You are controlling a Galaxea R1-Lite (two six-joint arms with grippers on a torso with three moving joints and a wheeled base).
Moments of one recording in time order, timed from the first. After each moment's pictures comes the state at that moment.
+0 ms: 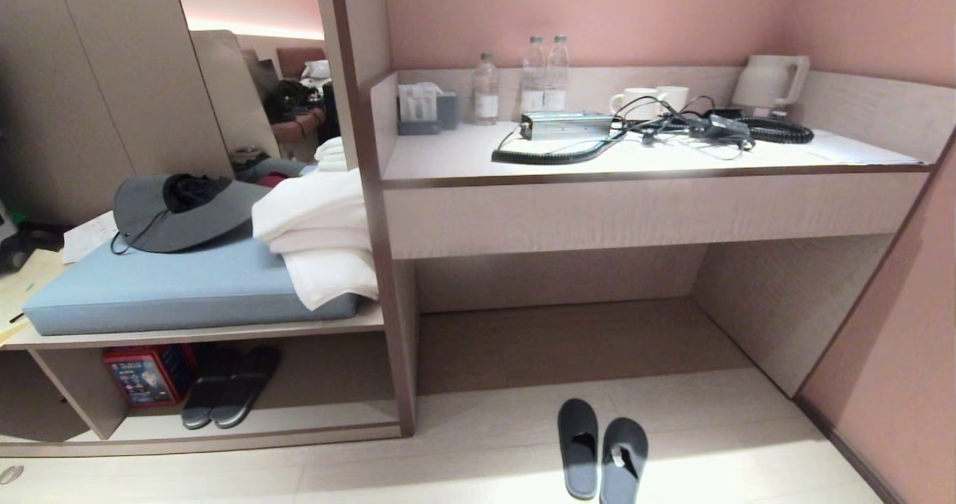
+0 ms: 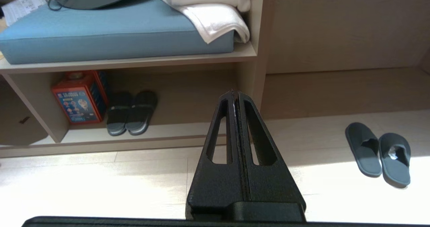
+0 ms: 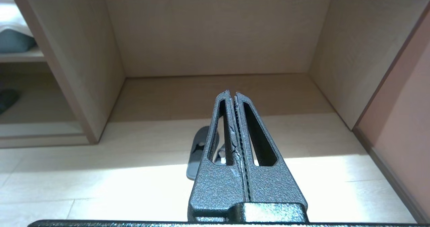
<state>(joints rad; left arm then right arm) 0.00 0.00 0.00 0.00 0.00 -0.01 -0.01 0.00 0.00 0.00 -0.02 0.02</state>
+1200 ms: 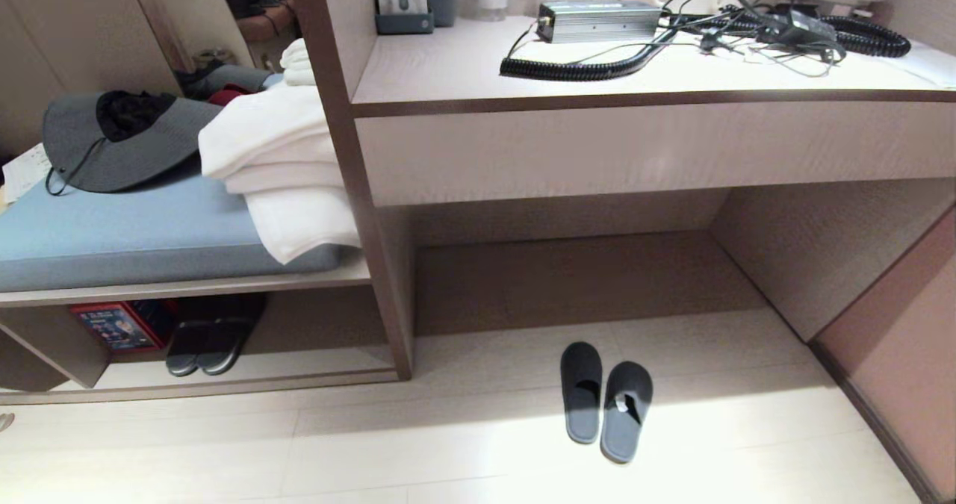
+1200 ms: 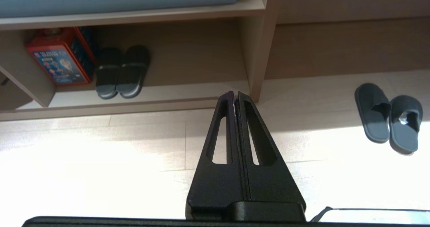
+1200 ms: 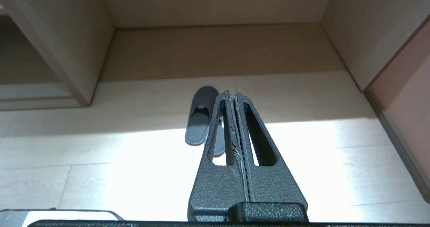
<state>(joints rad) 0.00 0.00 0.00 0.00 0.00 -0.01 -0.01 0.00 0.00 0.00 -0.02 0.02</state>
